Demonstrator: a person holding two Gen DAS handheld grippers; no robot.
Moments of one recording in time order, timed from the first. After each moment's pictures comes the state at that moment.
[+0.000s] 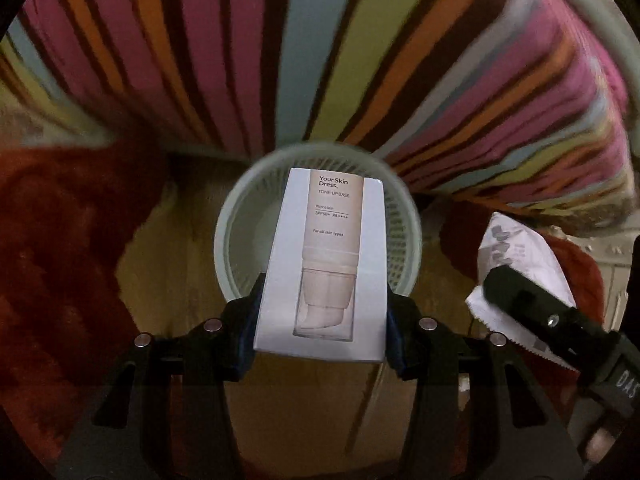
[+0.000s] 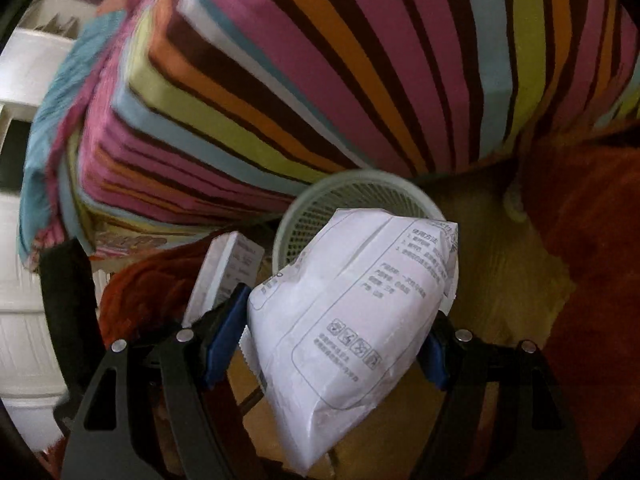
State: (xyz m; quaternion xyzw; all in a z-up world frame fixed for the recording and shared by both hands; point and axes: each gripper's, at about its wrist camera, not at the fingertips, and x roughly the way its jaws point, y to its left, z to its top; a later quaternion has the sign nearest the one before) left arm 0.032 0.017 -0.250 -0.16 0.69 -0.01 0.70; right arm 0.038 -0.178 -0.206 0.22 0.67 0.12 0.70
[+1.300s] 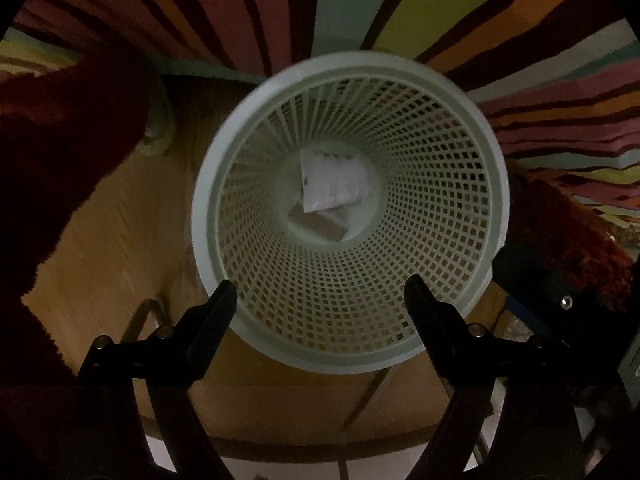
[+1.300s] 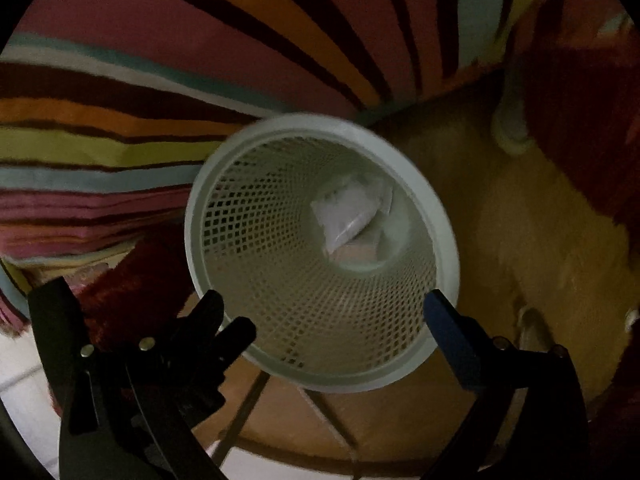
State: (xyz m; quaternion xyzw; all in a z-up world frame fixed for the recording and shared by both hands) left arm 0.043 0.005 -0.349 -0.15 0.76 0.03 0.63; right arm 0.044 -0.185 -0.301 0.23 0.73 0.04 0.64
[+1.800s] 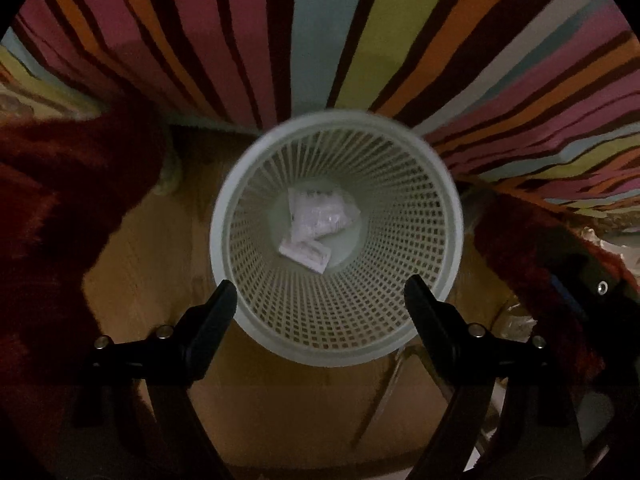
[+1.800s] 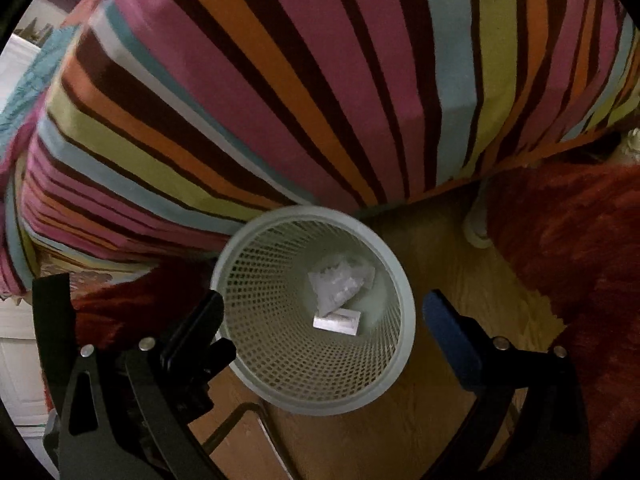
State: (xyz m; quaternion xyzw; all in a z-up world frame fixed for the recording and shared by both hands) left arm 0.036 0.010 -0.284 -0.14 0.71 0.01 0.69; right arm 0.035 -0.194 -0.213 0.17 0.63 0.04 0.76
